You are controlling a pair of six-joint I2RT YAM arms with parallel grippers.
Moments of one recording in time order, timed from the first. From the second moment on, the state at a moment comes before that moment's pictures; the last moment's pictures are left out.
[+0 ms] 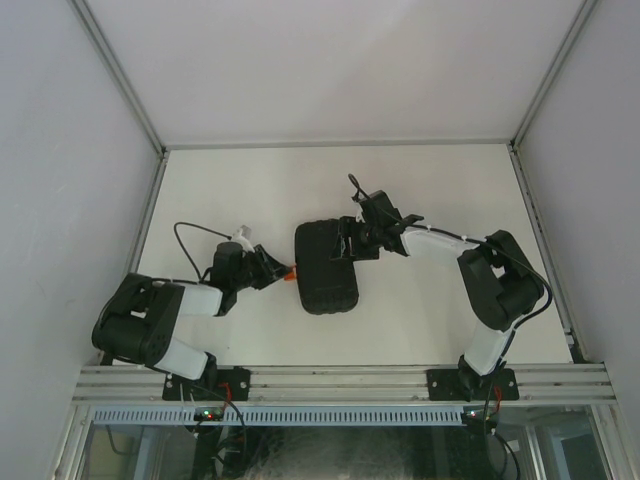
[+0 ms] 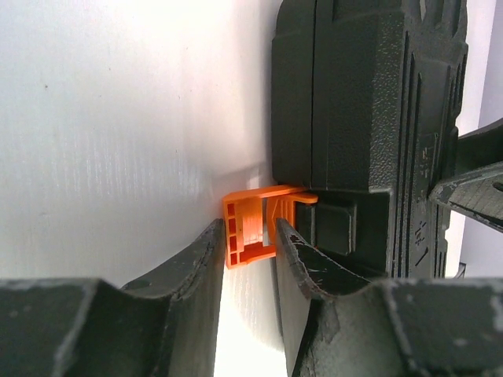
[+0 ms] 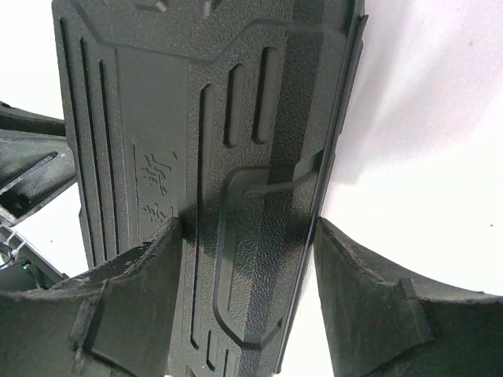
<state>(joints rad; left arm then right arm) -0.29 1.48 0.33 0.55 0.33 -0.82 0.58 1.77 1.08 -0.24 -0.29 0.55</state>
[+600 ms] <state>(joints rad) -0.29 1.46 0.26 0.64 0.34 -0.83 0.58 1.78 1.09 -0.24 -0.29 0.54</state>
